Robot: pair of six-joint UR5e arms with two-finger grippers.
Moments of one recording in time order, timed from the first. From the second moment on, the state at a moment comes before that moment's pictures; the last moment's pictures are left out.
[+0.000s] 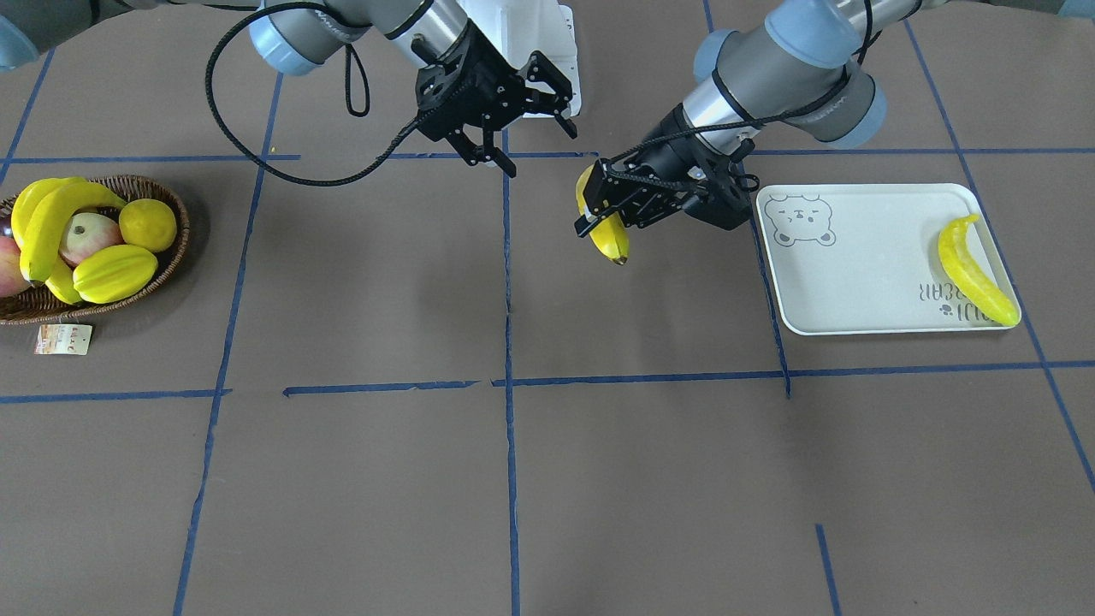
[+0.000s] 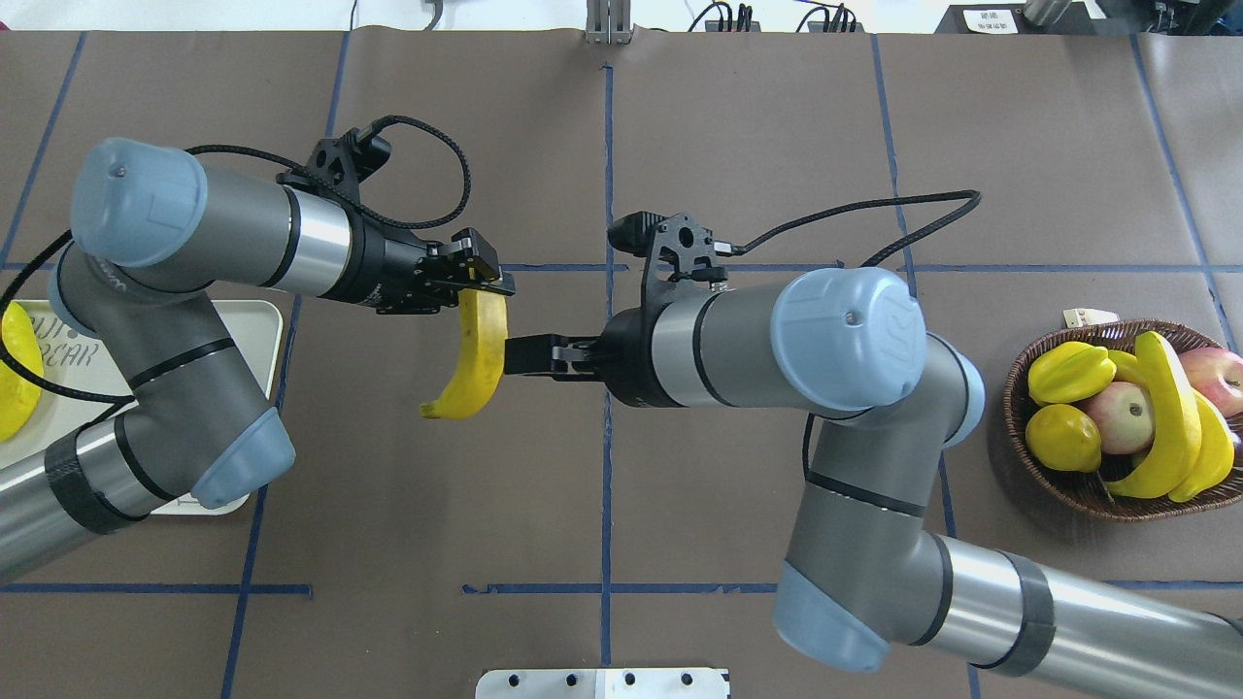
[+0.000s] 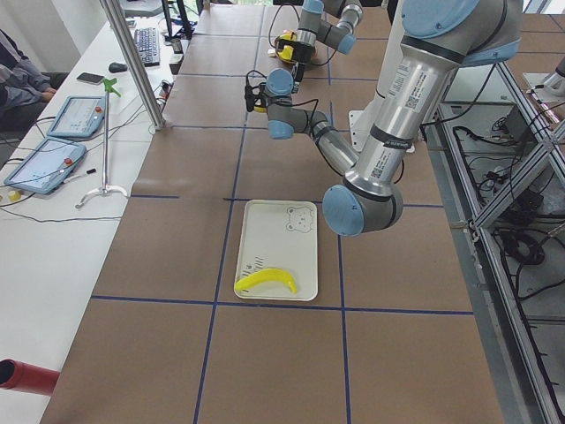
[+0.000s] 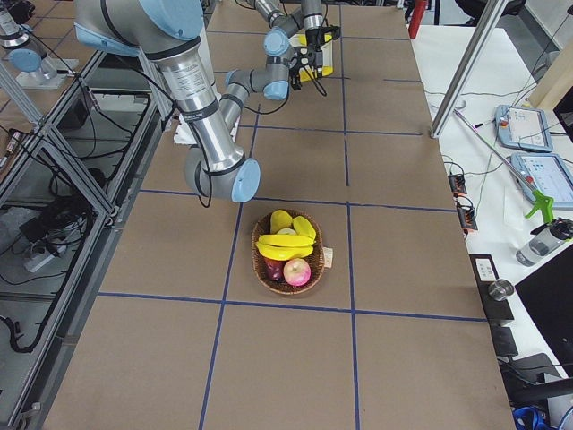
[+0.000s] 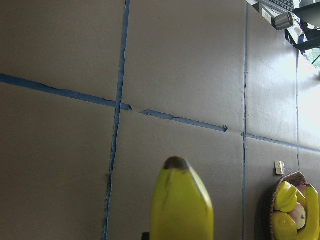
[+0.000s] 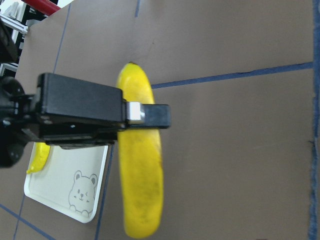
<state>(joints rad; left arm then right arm) -0.71 -2.01 -1.75 -2.33 -2.06 -1.59 0.46 -1.00 1.88 -1.01 1.82 1.38</state>
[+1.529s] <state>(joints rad) -1.03 -1.52 -1.60 -2.18 -2.06 -1.57 0.77 -1.27 2.10 -1.64 2.08 0.95</state>
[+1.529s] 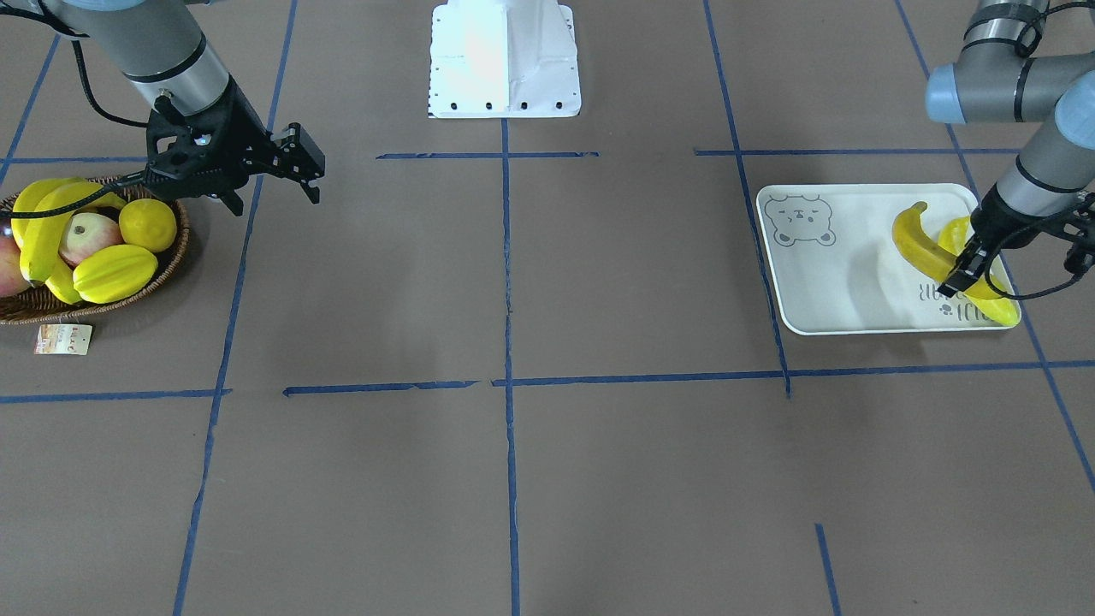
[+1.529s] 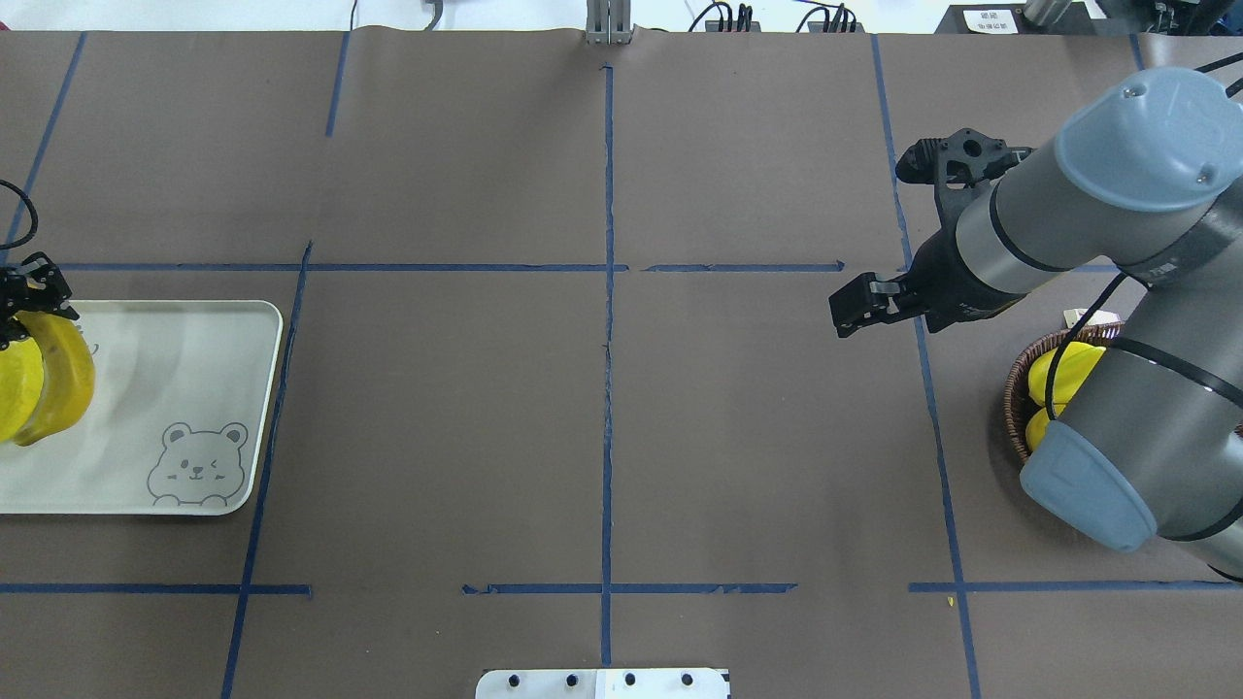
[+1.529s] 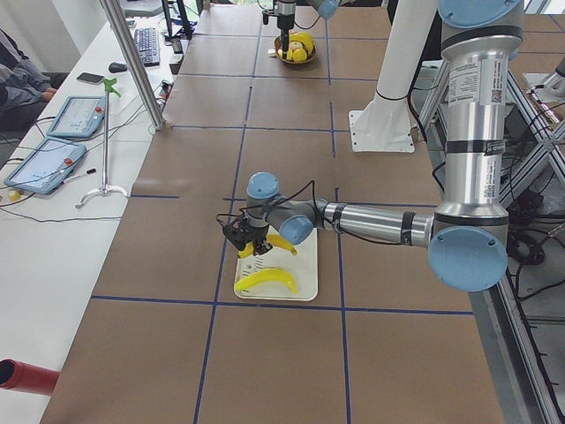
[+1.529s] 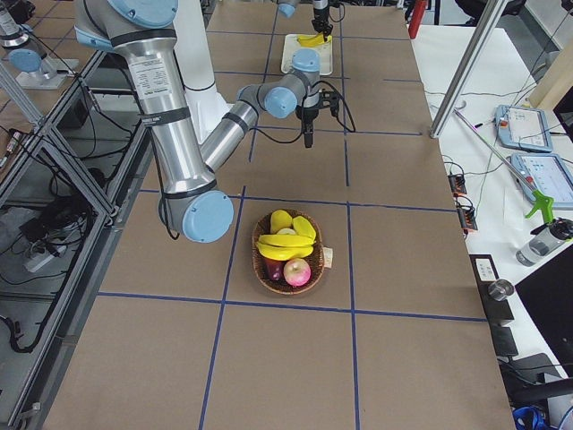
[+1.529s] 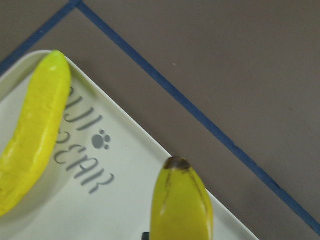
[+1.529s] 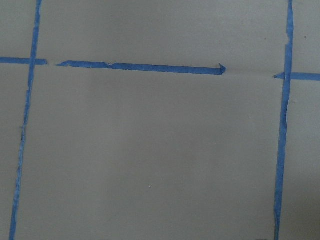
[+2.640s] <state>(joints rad) -1.13 -1.57 -1.84 -2.24 -2.23 -1.47 0.86 -1.64 2.25 -1.59 2.07 0.70</state>
